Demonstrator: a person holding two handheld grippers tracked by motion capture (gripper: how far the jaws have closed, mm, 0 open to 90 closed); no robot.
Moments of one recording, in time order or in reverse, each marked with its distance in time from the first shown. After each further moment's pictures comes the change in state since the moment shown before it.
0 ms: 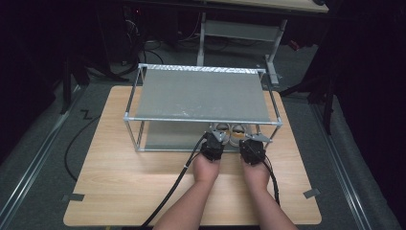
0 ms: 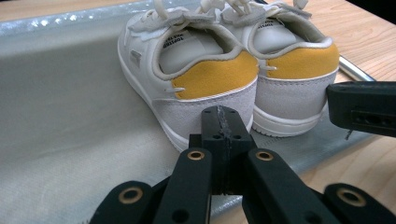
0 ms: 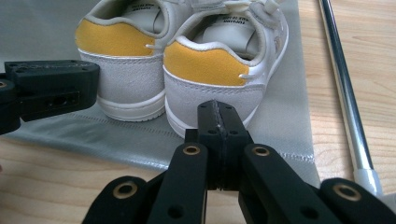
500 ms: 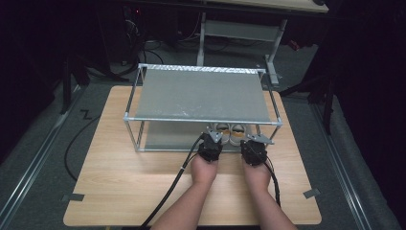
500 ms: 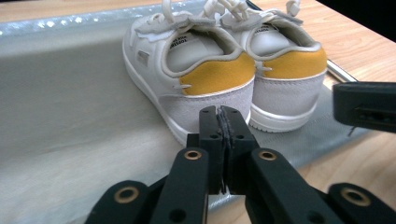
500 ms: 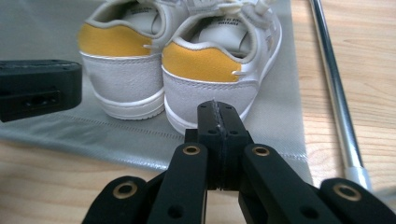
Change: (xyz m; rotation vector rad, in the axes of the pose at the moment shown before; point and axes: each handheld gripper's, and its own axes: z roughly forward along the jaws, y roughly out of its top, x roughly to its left) left arm 0.008 -0.003 -0.014 -0.026 -0.029 -0.016; right arm -0.003 -0.003 -0.009 -0.025 0.003 0.012
